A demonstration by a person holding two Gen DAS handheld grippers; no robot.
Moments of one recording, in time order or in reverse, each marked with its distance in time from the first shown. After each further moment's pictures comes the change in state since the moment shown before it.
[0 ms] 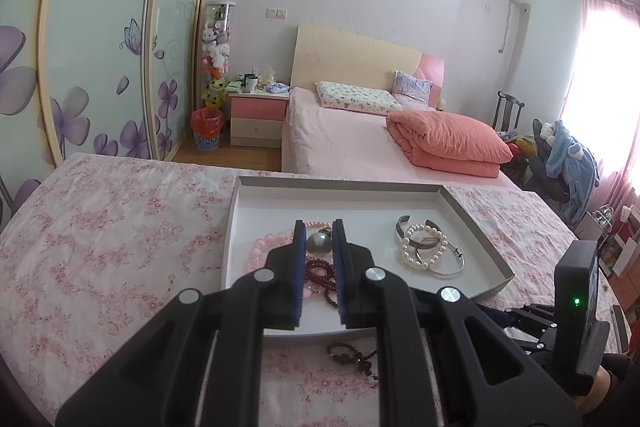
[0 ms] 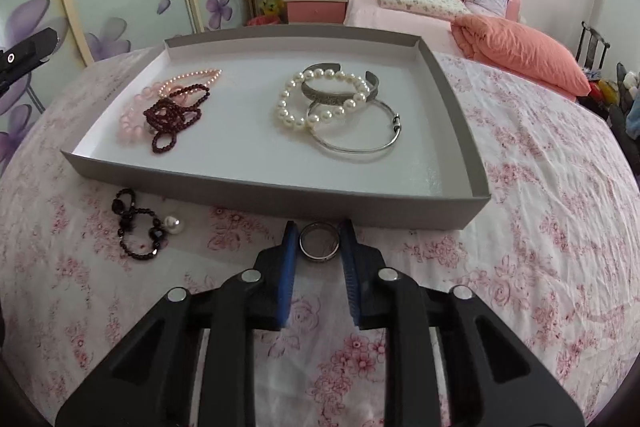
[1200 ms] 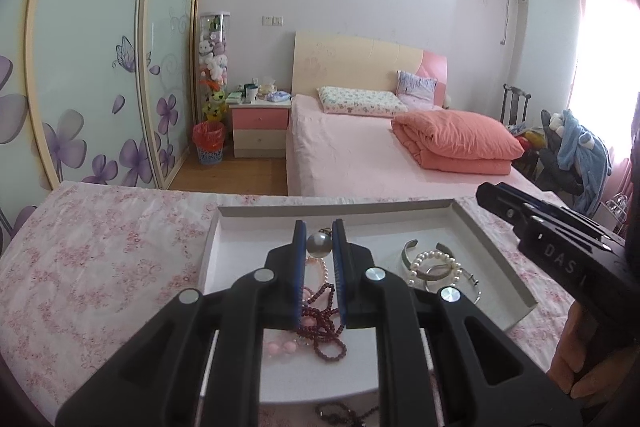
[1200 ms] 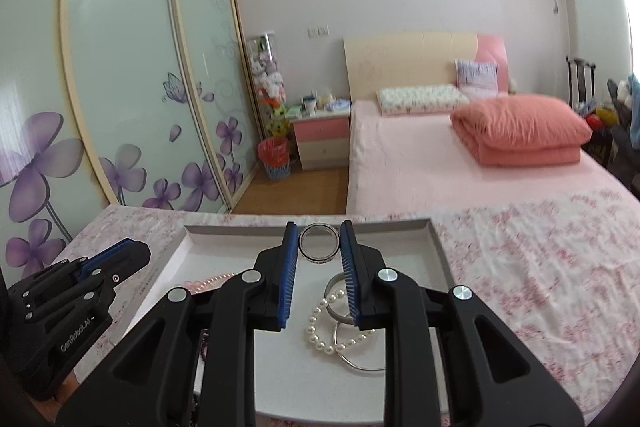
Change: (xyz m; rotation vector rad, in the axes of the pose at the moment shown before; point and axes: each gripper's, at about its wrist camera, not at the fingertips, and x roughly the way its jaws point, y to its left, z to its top) left arm 0.056 -0.026 0.023 0.062 -0.005 0.041; right arm -0.036 -0.005 0.092 0.115 -0.416 0.076
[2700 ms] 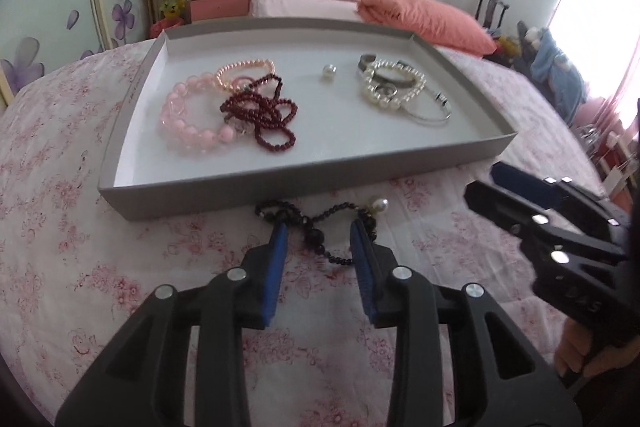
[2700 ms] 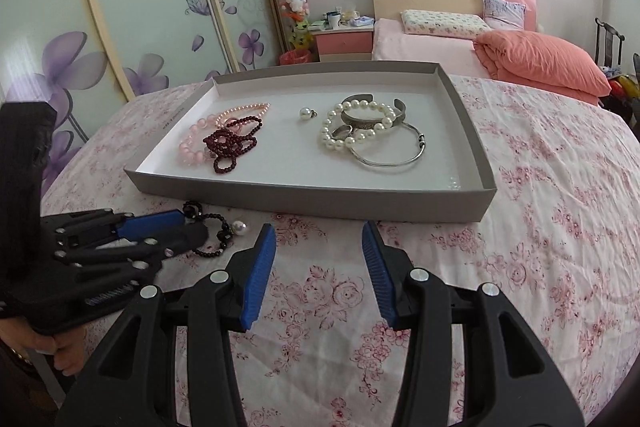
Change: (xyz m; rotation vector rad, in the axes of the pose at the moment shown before) left arm -0.001 -0.018 -0.099 0.042 0.427 -0.119; right arm -0.042 0.000 -0.097 -0.058 0.289 0.070
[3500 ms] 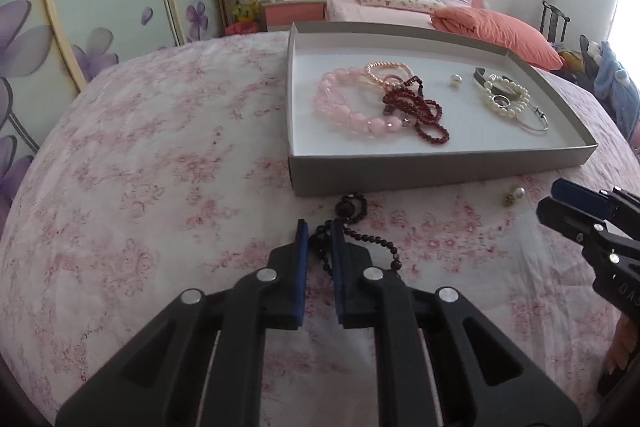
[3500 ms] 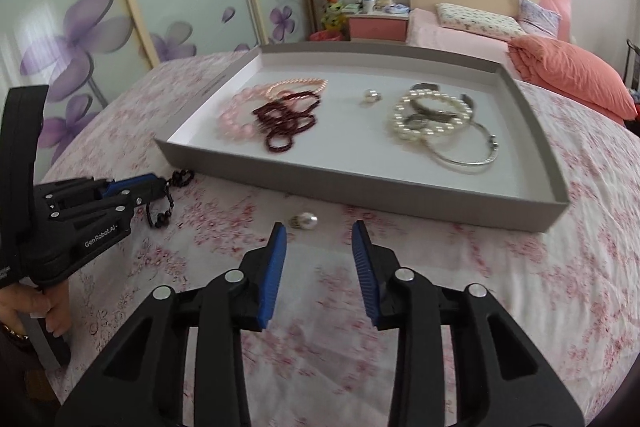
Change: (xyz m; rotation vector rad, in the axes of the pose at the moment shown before) left arm -0.026 0.071 -0.021 -0.074 -0.050 0.244; right arm 0.024 0.051 -0.001 -0.118 0.079 0.054
